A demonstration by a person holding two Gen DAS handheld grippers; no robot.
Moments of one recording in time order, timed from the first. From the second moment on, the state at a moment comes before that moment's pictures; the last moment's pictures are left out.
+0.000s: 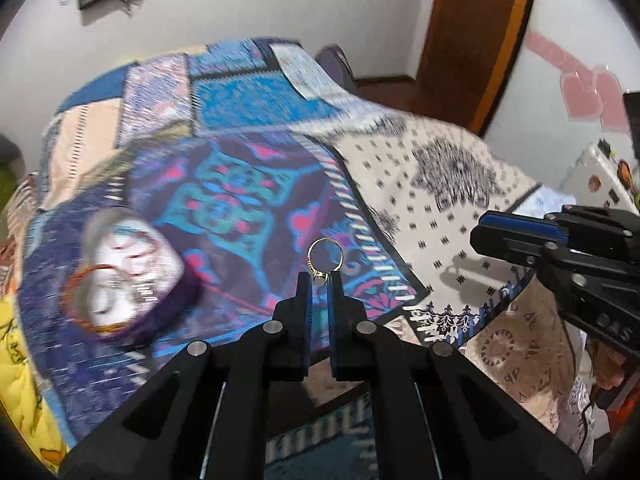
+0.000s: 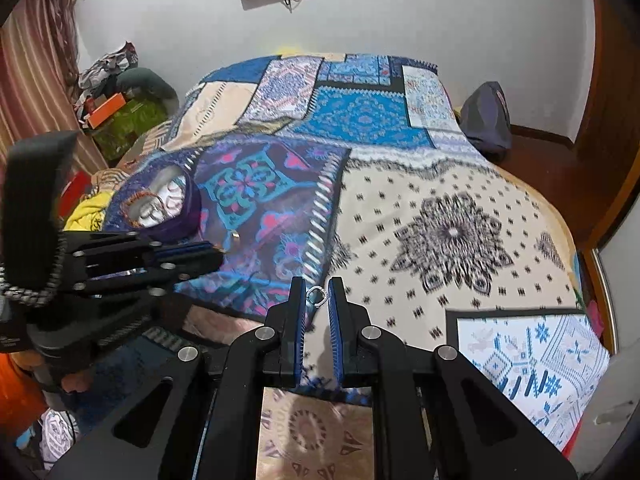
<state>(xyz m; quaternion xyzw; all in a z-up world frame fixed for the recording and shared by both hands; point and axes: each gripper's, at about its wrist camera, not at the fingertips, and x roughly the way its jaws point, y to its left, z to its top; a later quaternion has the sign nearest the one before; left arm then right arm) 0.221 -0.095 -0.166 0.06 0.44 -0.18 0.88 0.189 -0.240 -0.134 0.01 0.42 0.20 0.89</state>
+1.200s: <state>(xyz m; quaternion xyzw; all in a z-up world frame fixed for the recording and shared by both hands) 0.225 0.049 -0.137 -0.03 0.38 -0.09 0.92 0.250 -0.064 -0.094 -0.04 0.37 0.35 0.86</state>
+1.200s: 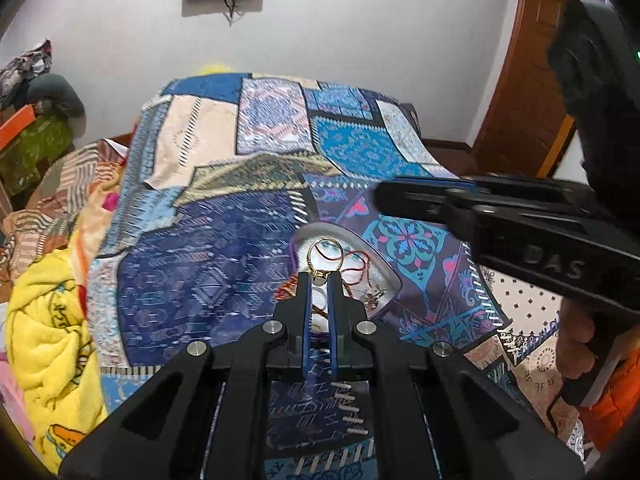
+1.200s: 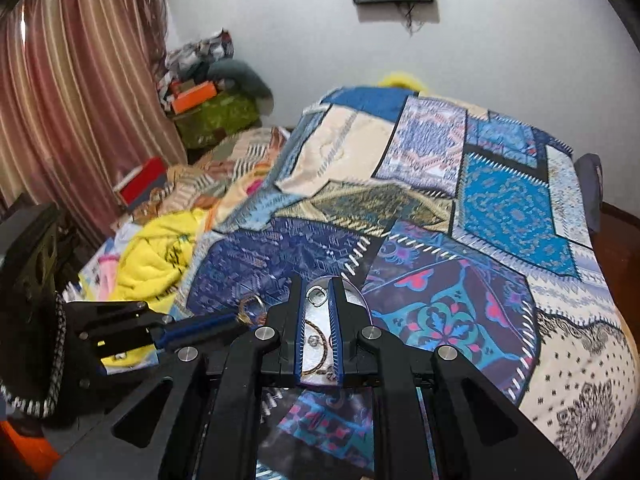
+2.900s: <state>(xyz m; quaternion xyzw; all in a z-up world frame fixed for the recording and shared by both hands) 0.010 0.024 0.067 -0.03 0.09 -0.04 0.99 0.054 -0.144 0.071 0.01 0.10 0.28 0.95</state>
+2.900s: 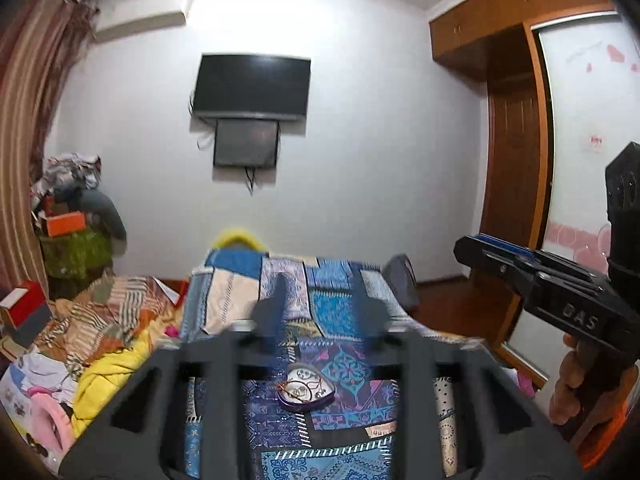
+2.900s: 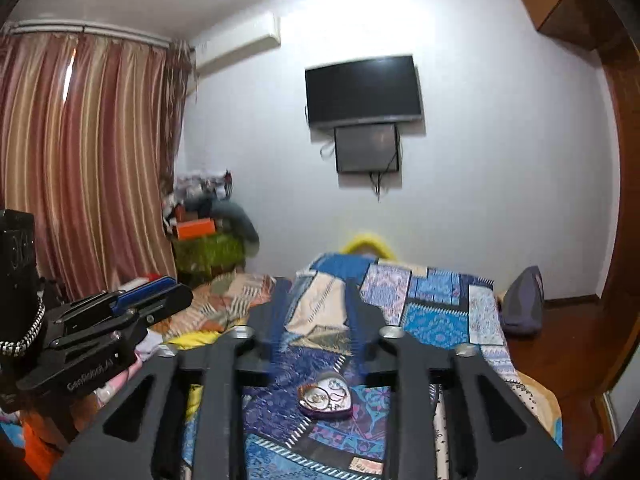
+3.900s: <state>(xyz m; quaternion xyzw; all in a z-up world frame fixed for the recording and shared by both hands) -0.038 0.020 0.063 -0.02 0.06 0.03 1.00 0.001 -0.147 0.058 0.00 0.06 0.20 0.98</state>
